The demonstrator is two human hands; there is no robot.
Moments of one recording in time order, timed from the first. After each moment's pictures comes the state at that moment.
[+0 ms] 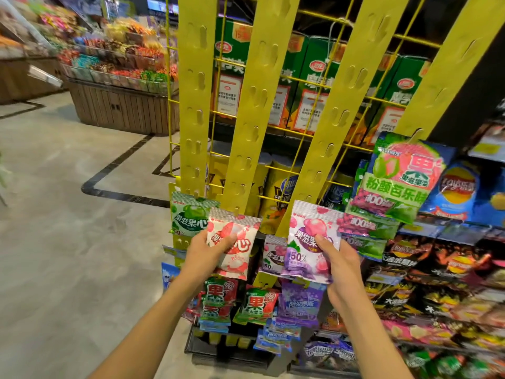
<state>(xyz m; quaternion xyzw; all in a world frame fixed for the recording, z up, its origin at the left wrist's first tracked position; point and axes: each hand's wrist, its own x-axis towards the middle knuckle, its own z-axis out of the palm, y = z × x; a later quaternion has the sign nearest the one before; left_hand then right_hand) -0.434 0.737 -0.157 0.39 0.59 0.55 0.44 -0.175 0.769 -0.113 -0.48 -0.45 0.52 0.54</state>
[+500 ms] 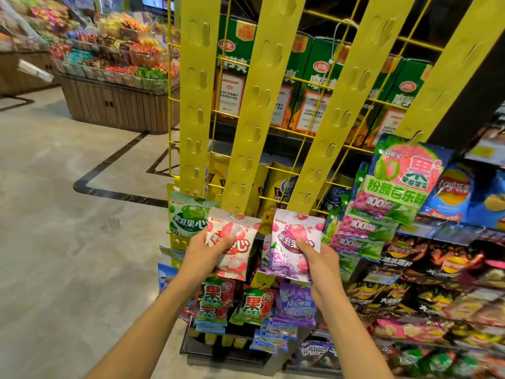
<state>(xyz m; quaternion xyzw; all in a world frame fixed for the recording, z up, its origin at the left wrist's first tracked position) -0.432 0.742 -0.156 0.40 0.57 0.56 0.45 -0.202 0.777 -0.125 -0.53 -0.46 0.51 0.50</state>
